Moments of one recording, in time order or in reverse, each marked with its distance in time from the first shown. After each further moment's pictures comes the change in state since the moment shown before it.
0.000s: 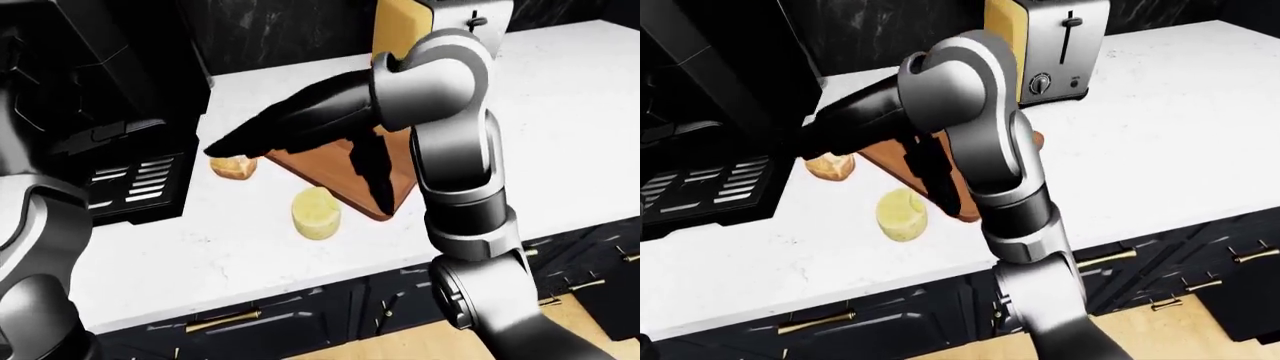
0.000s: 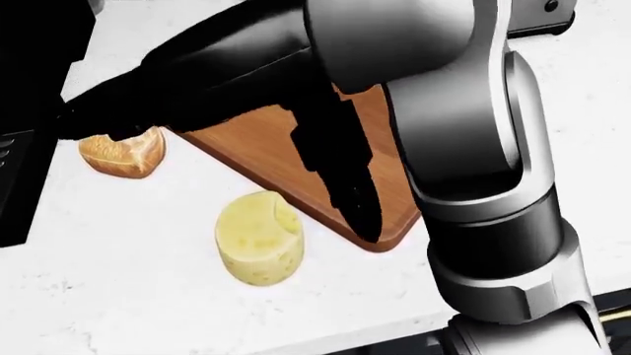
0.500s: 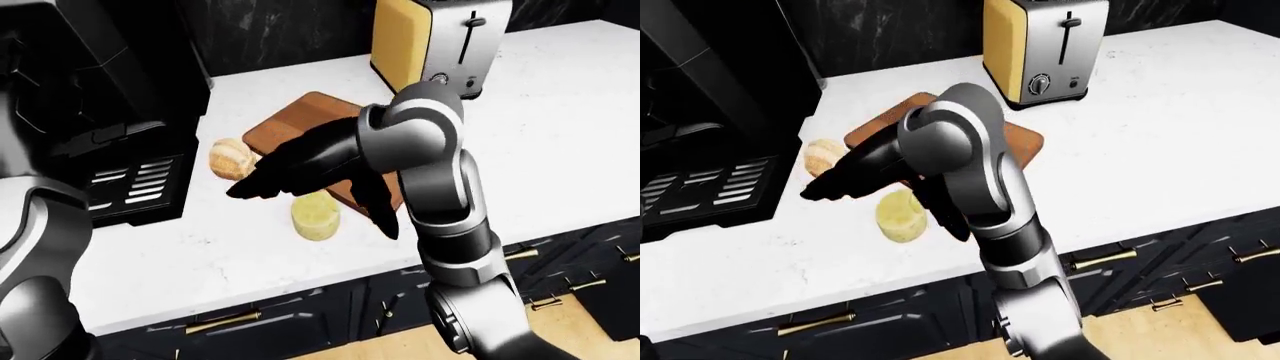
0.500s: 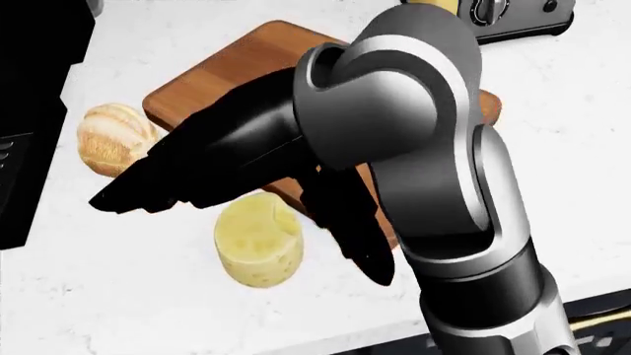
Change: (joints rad) left arm 0.006 -0.003 0.003 -0.006 0.003 0.006 0.001; right arm 0.147 0.028 0.063 -0.086 -0.100 -0.055 0.059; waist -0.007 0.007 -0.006
